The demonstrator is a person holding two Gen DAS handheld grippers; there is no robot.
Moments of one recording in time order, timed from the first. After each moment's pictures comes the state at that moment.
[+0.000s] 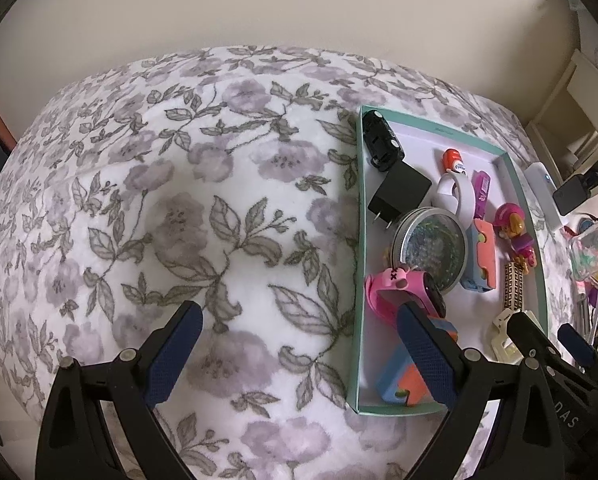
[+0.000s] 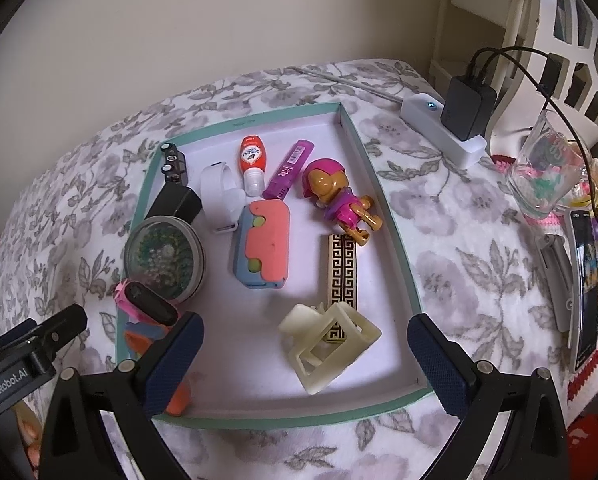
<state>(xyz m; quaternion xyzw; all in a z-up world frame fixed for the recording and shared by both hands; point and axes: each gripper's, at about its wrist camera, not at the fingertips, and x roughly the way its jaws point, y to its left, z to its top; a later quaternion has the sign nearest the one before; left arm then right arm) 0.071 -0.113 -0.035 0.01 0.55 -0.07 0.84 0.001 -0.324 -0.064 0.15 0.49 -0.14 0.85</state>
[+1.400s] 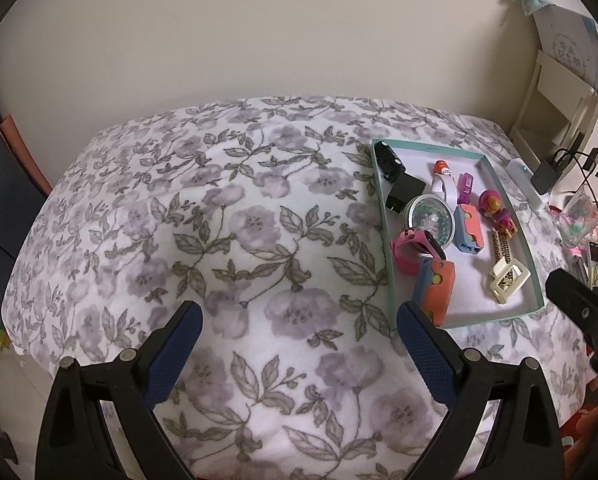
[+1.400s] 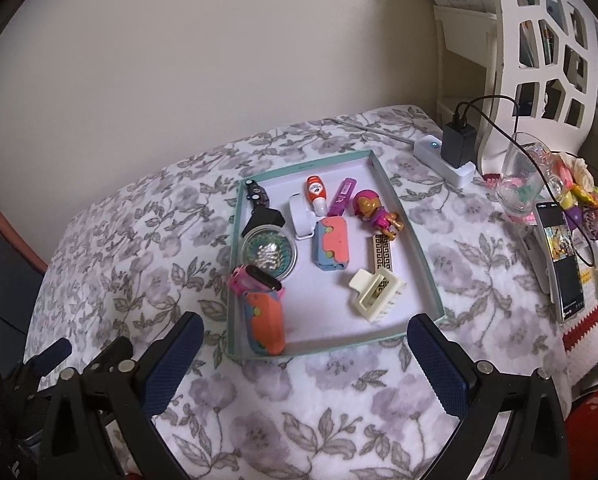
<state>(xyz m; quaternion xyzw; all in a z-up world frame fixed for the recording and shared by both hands) -0.019 -0.061 0.026 0.05 0.47 -0.06 0.88 -0.081 -0.264 0.021 0.19 0.41 -0.10 0.88</state>
